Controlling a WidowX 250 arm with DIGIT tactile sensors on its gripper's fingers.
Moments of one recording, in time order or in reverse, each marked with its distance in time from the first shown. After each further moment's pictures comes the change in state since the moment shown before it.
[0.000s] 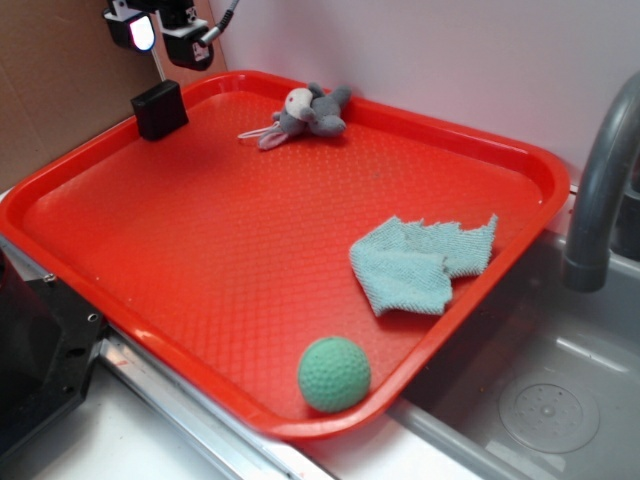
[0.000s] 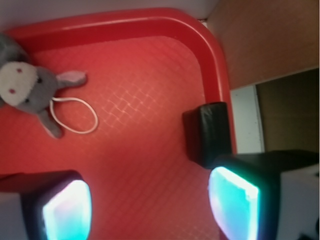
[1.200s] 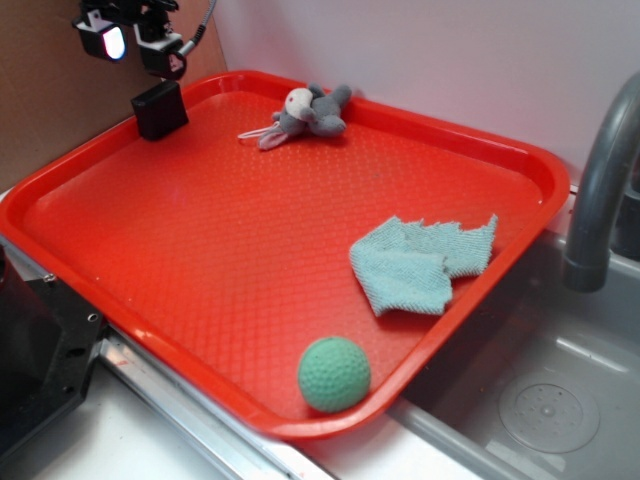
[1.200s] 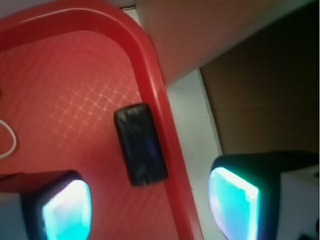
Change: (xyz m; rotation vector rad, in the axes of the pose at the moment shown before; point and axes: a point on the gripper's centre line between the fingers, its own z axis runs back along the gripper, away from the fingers) arm 0.008 0.037 -0.027 0.046 0.018 0.112
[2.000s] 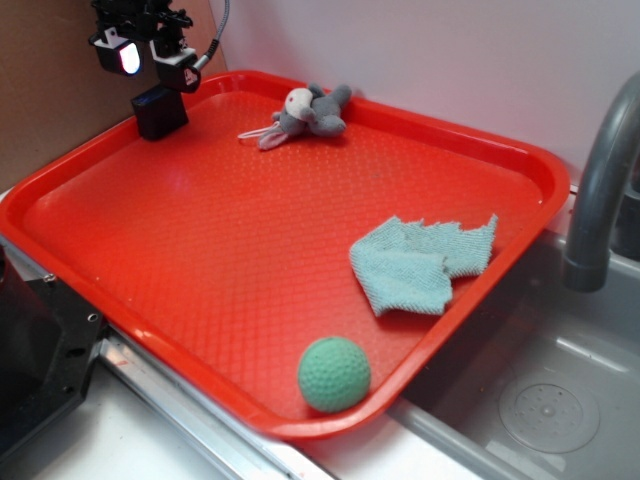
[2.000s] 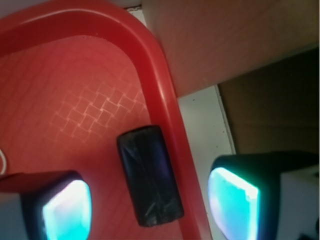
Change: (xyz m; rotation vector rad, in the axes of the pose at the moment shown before) arm 0.010 -0.008 -0.010 -0.004 -0.030 -0.017
